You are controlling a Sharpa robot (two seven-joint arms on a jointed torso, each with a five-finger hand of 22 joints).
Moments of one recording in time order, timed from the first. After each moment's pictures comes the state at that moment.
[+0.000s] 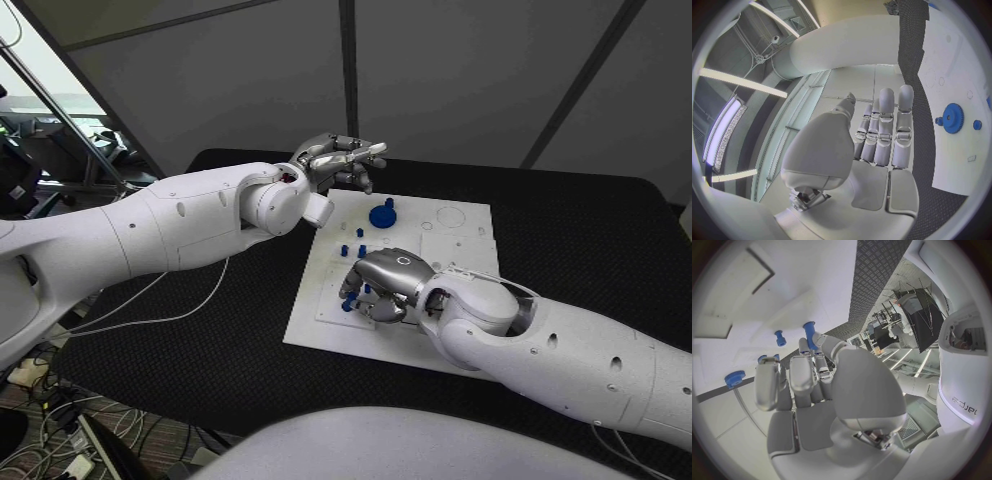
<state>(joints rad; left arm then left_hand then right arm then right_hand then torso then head) 1.11 -0.75 0.09 1.29 -0.08 -0.10 0.25 1.39 -0.07 0.12 0.14 0.07 0.97 0.20 0.14 0.07 1.00 0.13 0.34 0.10 1.17 0.04 0.89 0.34 0.14 1.15 0.14 0.44 0.98 0.98 -0.48 -0.03 1.55 -1.74 -0.21 -0.09 1.41 -0.07 0.53 -0.07 0.16 1.11 0.14 0.11 0.08 1.15 0.10 0.22 0.09 1.47 0.00 1.21 0.99 0.06 1.40 0.10 1.41 1.31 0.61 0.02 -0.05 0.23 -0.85</state>
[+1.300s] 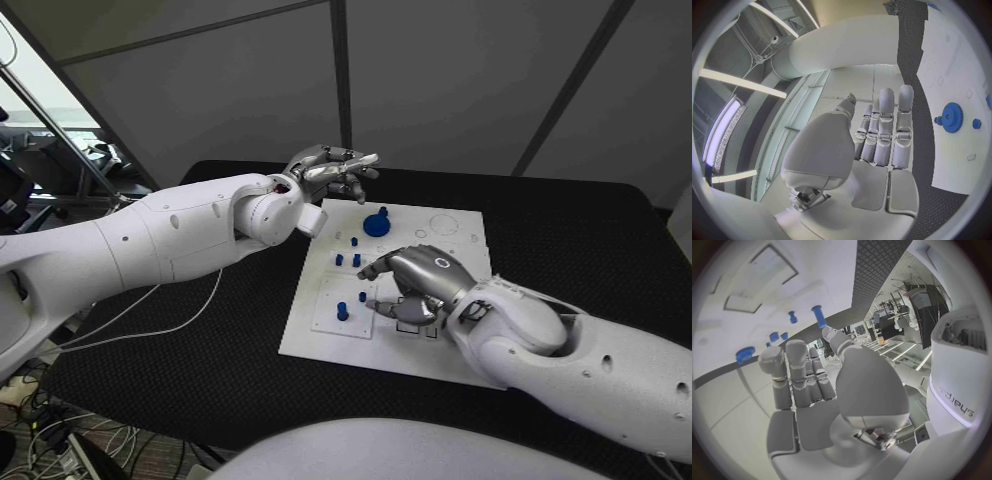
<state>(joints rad) 1.11 -0.76 0.08 1.29 -0.08 -0.10 0.24 1.40 -0.06 0.12 0.14 0.07 0.97 0.20 0.14 0.07 0.99 0.13 0.35 0.10 1.17 0.04 0.89 0.34 0.14 1.15 0.14 0.44 0.98 0.99 -0.67 -0.01 1.70 -1.72 -0.41 -0.10 1.32 -0.14 0.31 -0.01 0.29 0.92 0.19 0.07 0.07 0.92 0.12 0.32 0.09 1.38 0.03 1.03 0.66 0.12 1.21 0.14 1.19 1.16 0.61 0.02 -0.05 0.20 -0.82</state>
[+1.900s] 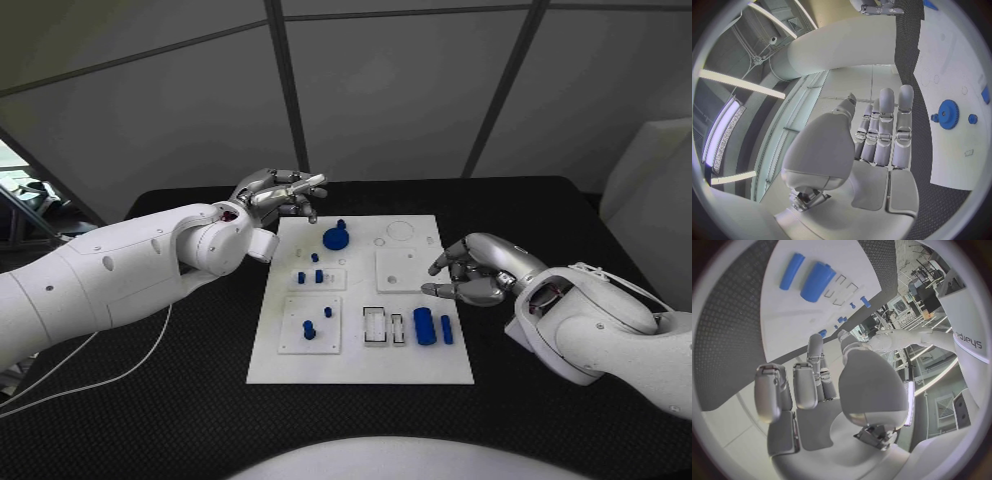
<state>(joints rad) 1.11 -0.79 0.07 1.30 -0.08 -0.10 0.25 1.40 -0.06 0.12 0.14 0.07 0.97 0.20 0.14 0.07 0.99 0.13 0.35 0.10 1.17 0.04 0.89 0.34 0.14 1.15 0.14 0.44 0.98 1.02 -1.02 0.02 1.86 -1.42 -0.42 -0.35 1.23 -0.13 0.06 0.19 0.31 1.02 0.11 0.19 0.10 1.23 0.03 0.81 0.54 1.47 -0.04 1.39 1.19 0.03 1.46 0.07 1.51 1.31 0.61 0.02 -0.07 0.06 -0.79</state>
